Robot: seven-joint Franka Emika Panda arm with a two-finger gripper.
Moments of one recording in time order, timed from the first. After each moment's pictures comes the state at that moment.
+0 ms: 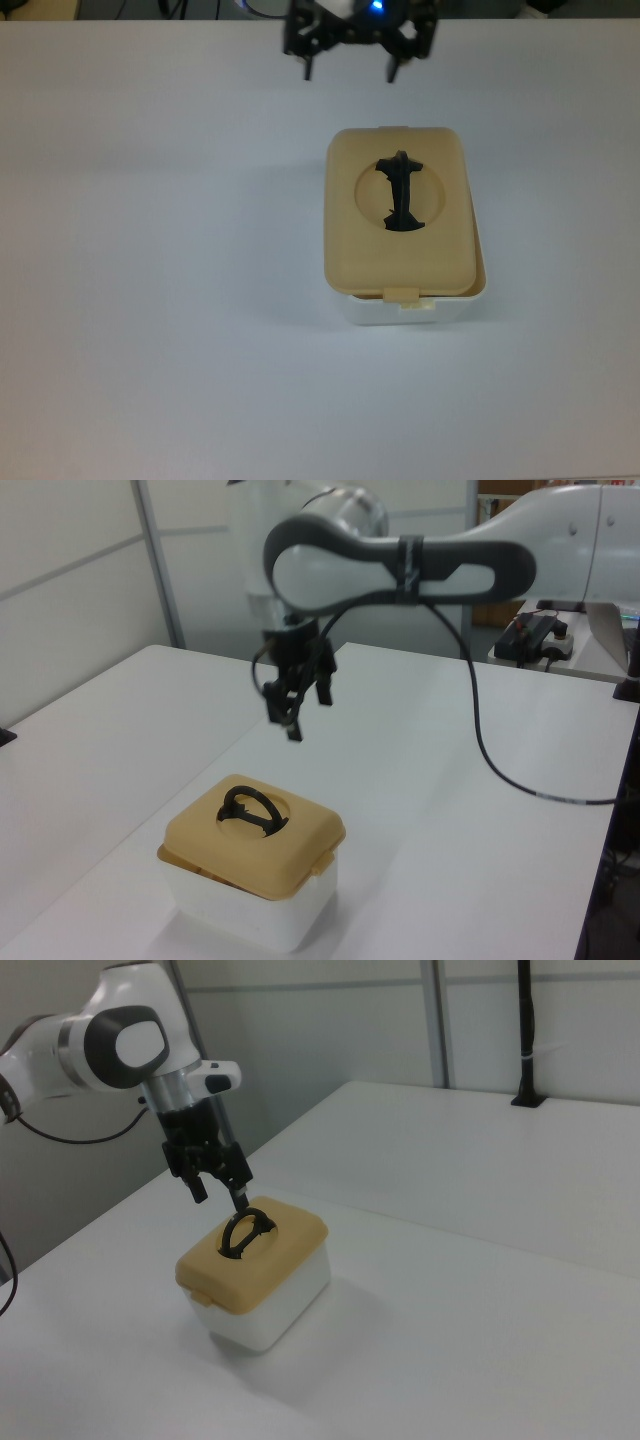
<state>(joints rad) 0.33 0.22 -0.10 -1.30 -0.06 1.48 0.14</state>
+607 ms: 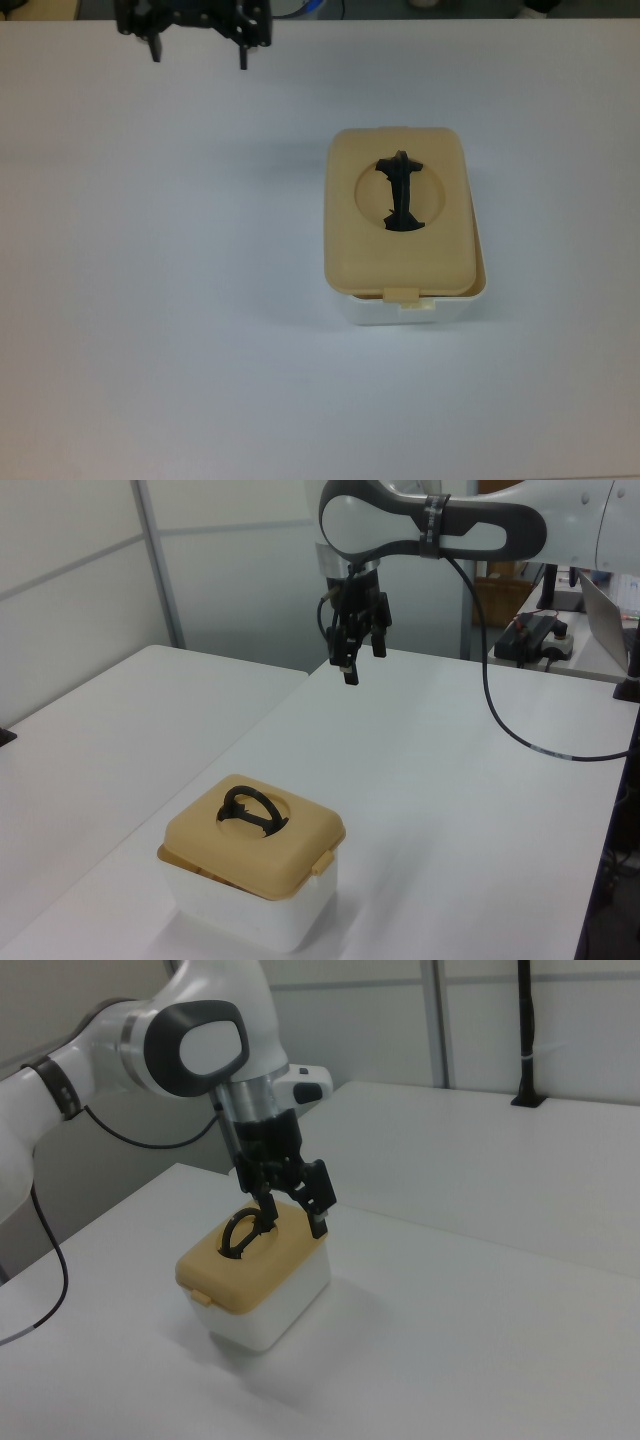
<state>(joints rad) 0.07 0.19 -0.10 -1.33 -0.06 1.46 -0.04</state>
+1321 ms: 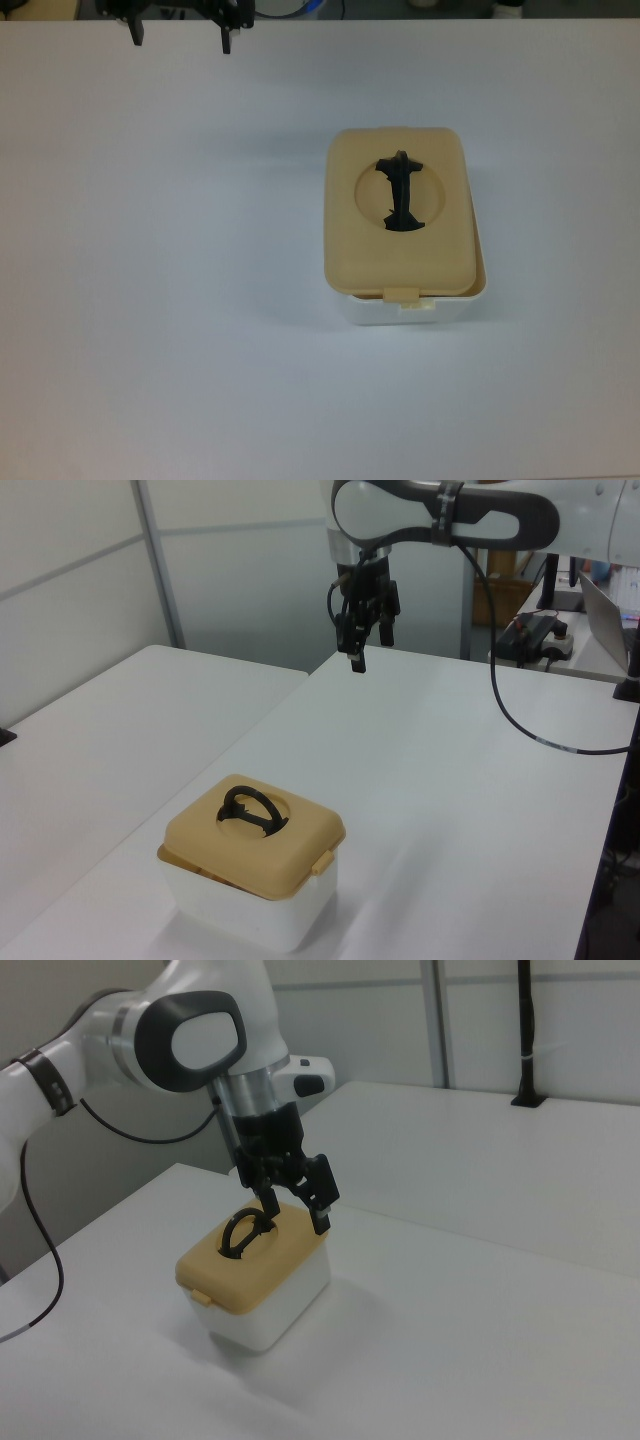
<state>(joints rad) 0.06 0.15 -0.10 -1.34 -0.06 1.47 -0.05</state>
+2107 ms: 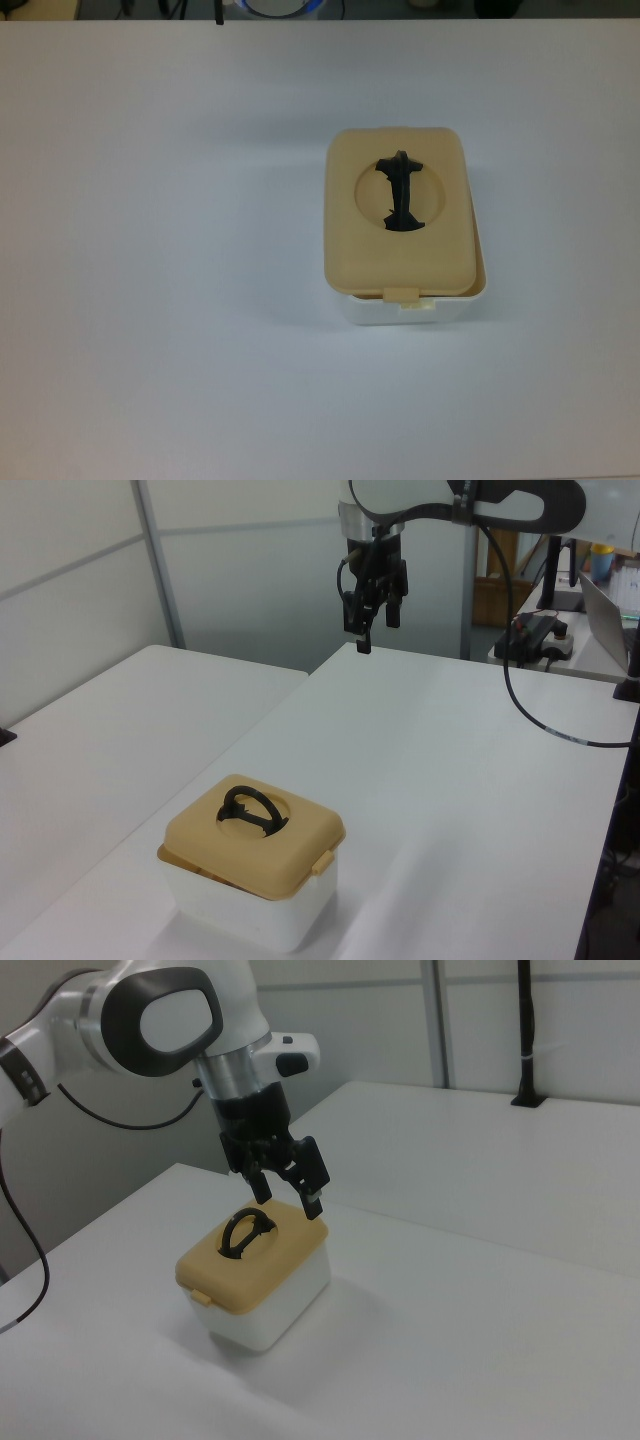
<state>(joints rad) 0.07 0.10 -0.12 -1.34 -0.06 1.47 -0.05</state>
